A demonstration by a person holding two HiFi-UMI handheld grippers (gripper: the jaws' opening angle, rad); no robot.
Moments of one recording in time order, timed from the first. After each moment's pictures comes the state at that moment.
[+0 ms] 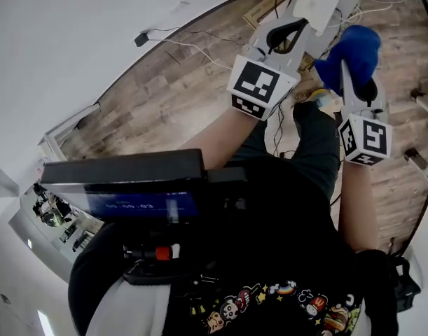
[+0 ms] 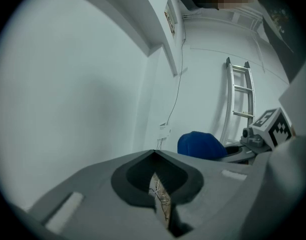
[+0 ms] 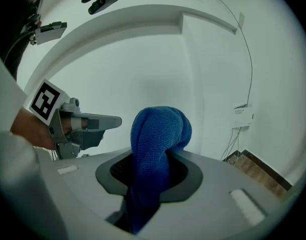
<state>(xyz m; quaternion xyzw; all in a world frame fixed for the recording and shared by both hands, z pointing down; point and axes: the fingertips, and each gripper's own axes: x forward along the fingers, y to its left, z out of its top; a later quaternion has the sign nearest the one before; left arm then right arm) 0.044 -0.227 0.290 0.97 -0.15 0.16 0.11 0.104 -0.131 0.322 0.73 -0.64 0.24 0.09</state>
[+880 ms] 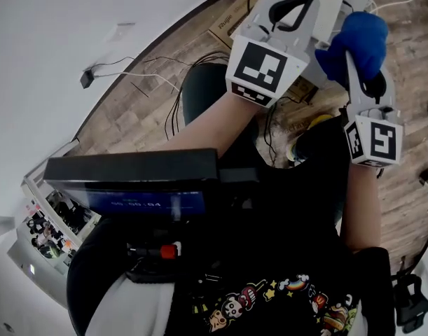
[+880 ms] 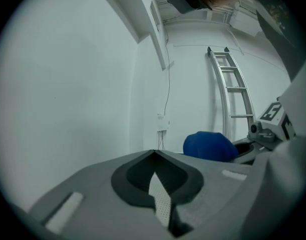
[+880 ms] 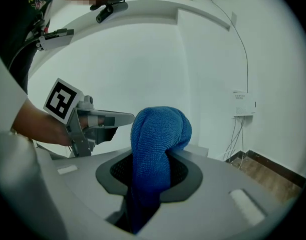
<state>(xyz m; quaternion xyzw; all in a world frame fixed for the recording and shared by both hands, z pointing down) 0.130 -0.265 0.564 0.99 -0.11 0.09 0.02 0.159 -0.160 0.604 0.75 -0.64 0.15 0.09</state>
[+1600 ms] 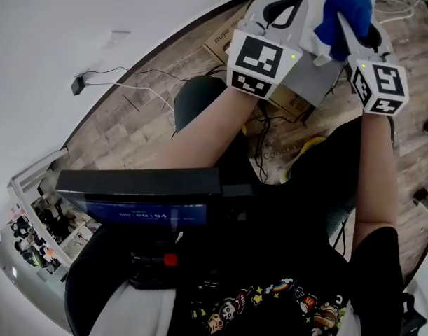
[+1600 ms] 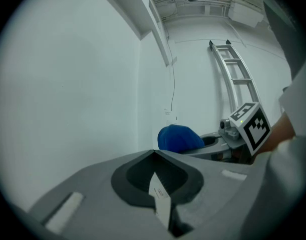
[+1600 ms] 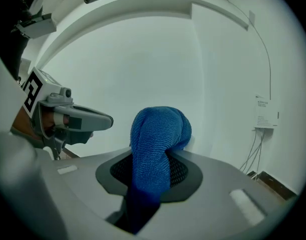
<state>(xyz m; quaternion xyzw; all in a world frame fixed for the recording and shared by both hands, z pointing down) 0.130 -0.296 0.614 0.98 -0.14 0.10 0.01 0.211 -0.254 0.650 0.71 -0.69 0.09 0.13</state>
